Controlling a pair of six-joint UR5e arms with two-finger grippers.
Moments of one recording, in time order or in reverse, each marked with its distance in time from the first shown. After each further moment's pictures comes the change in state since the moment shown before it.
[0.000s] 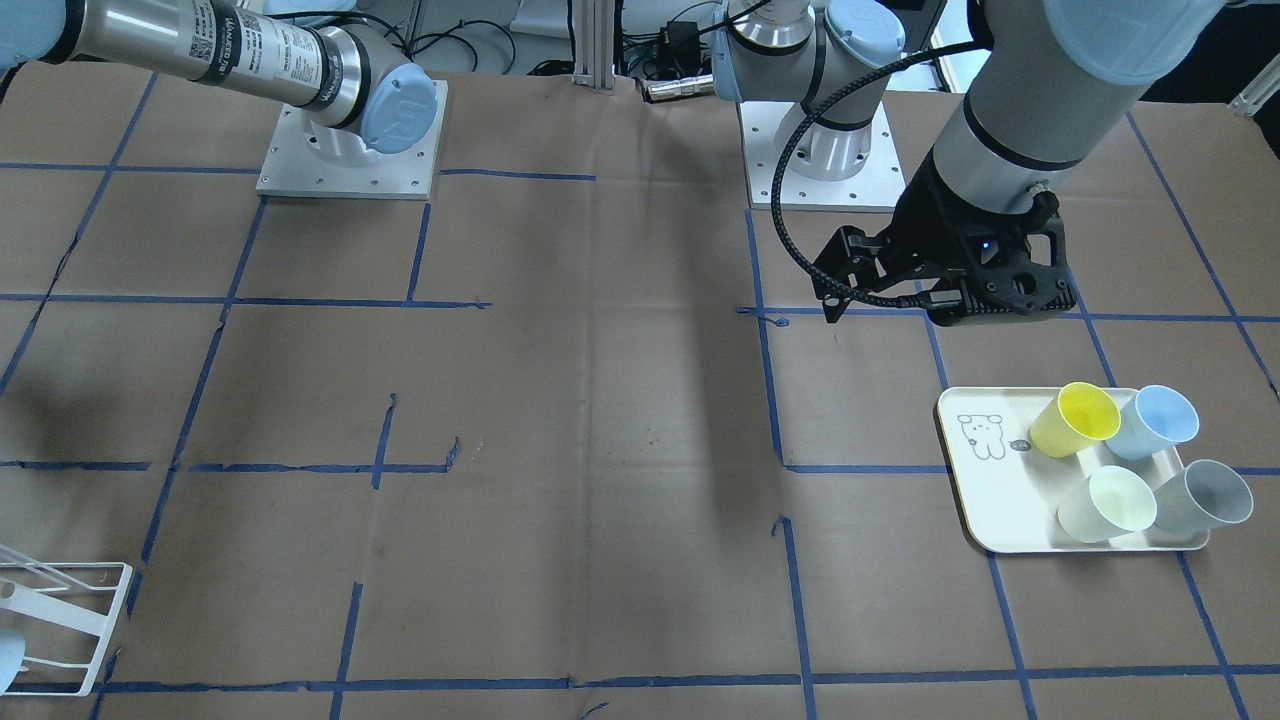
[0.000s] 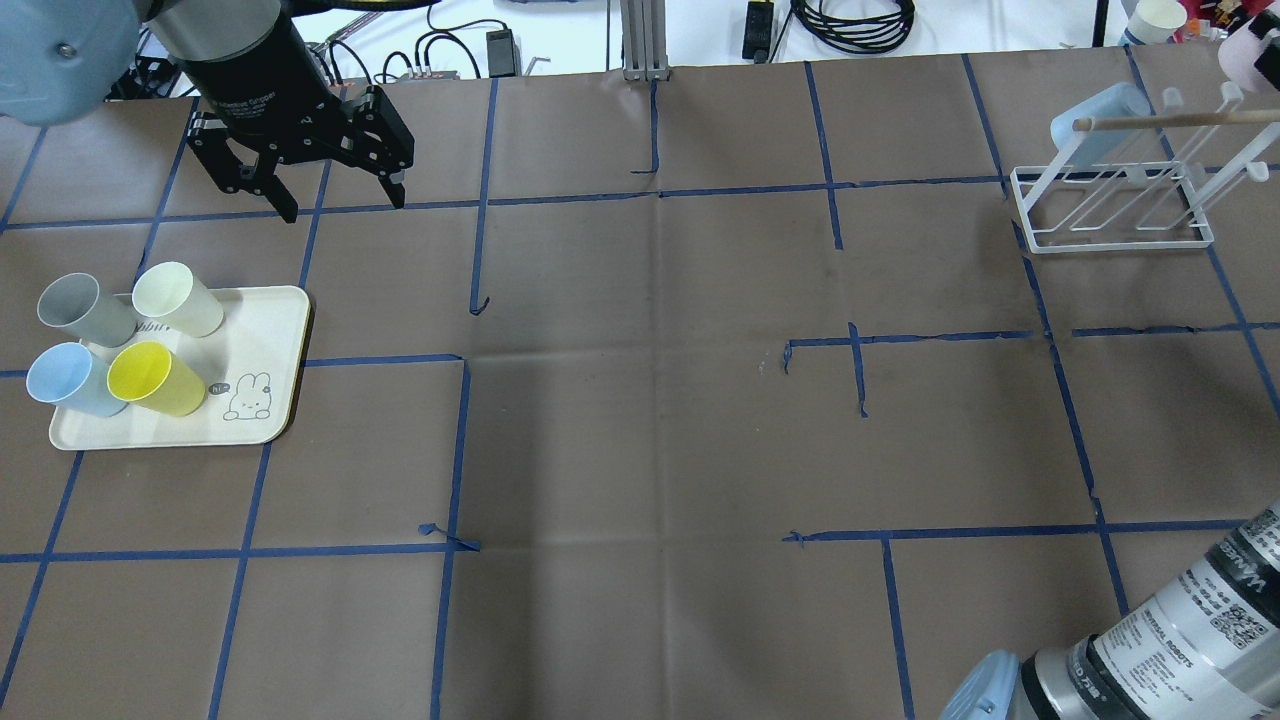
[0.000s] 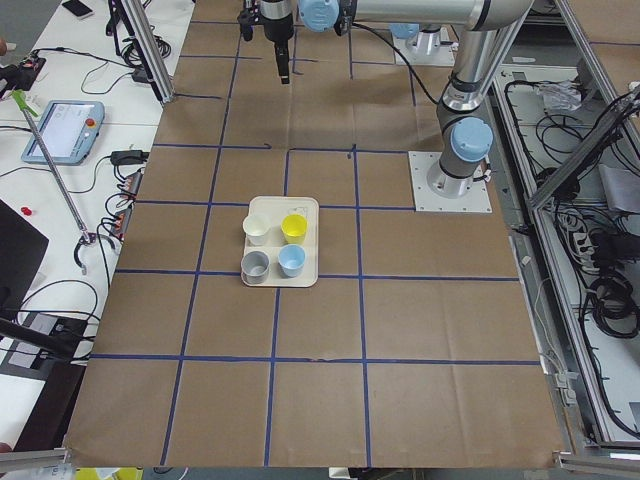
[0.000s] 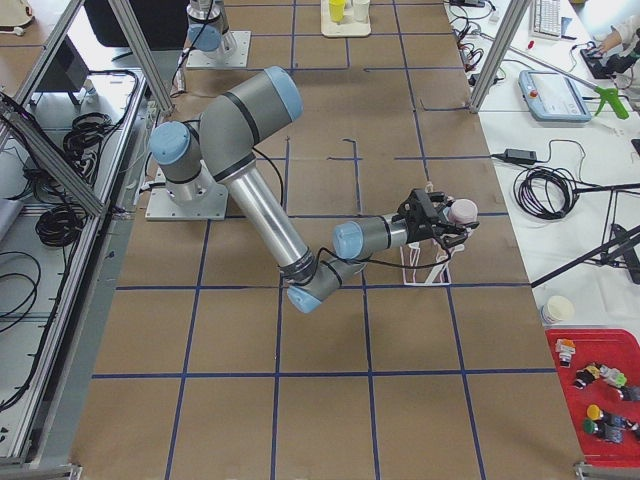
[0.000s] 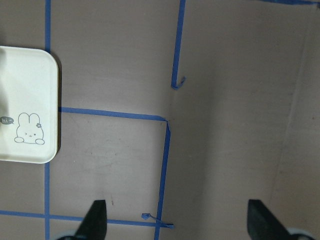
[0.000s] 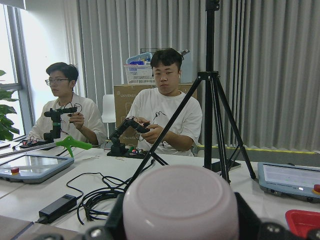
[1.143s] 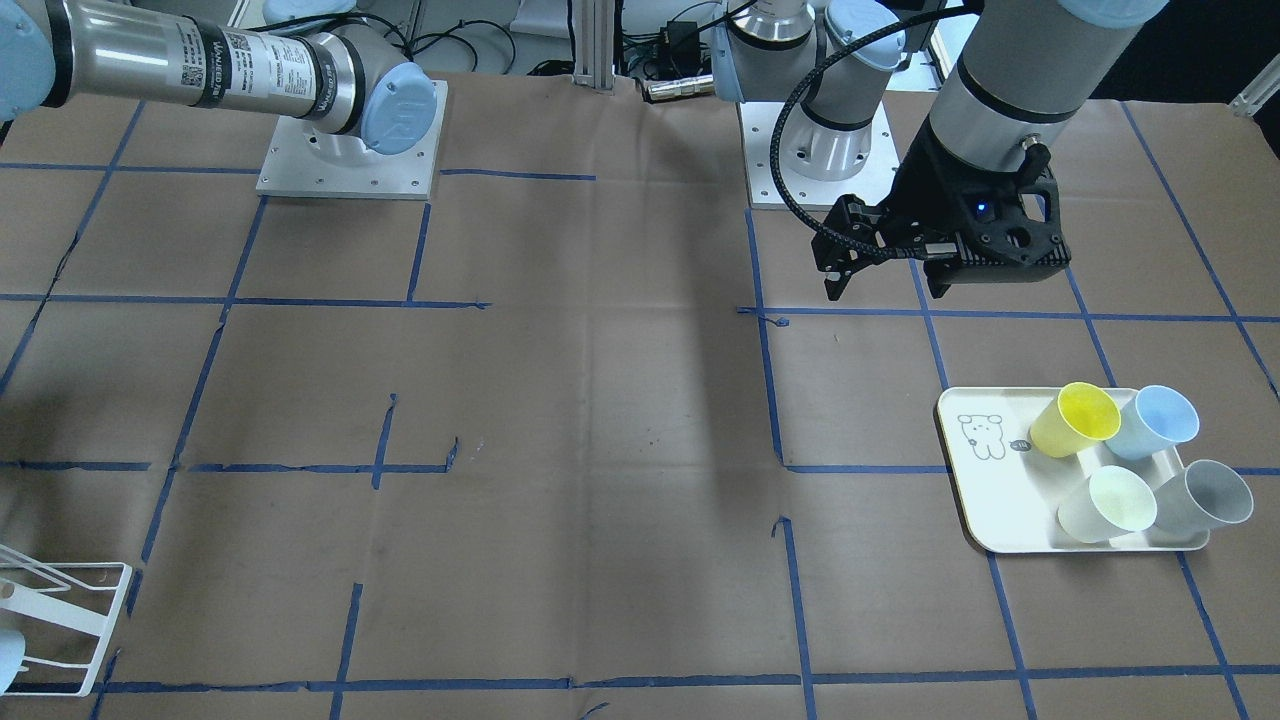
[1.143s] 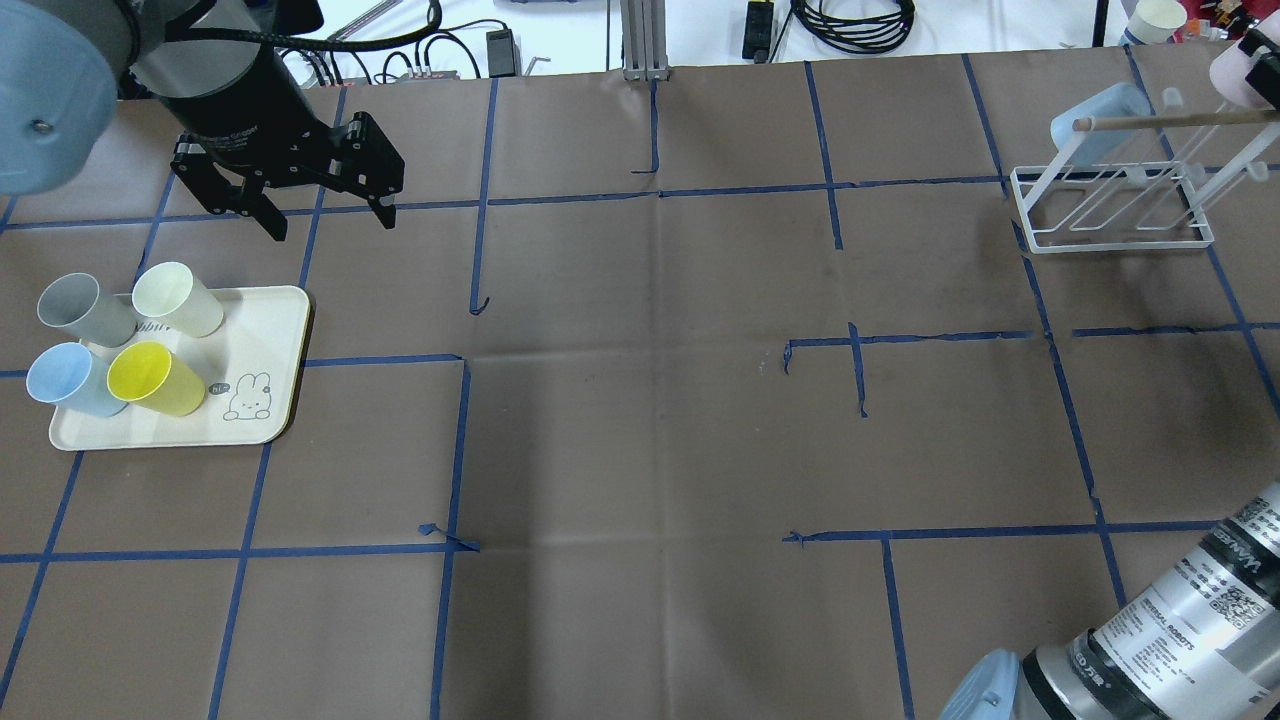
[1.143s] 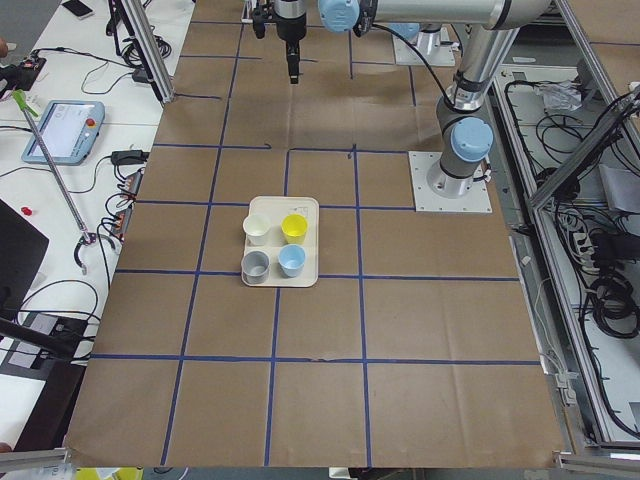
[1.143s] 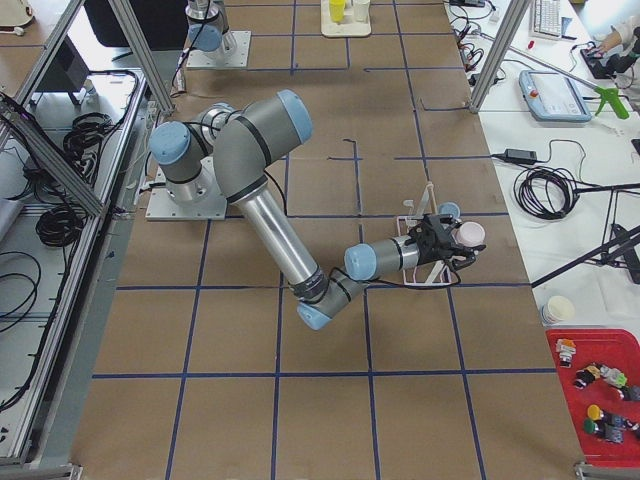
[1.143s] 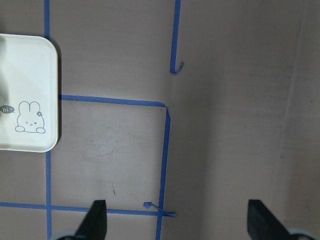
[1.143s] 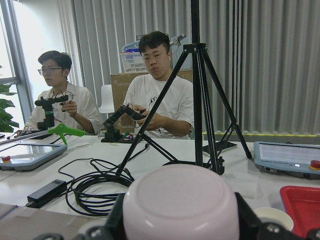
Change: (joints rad) left arm 0.011 0.087 -0.113 0.104 0.002 0.051; right arm -0.002 0.112 -0.112 0.088 0.003 -0.044
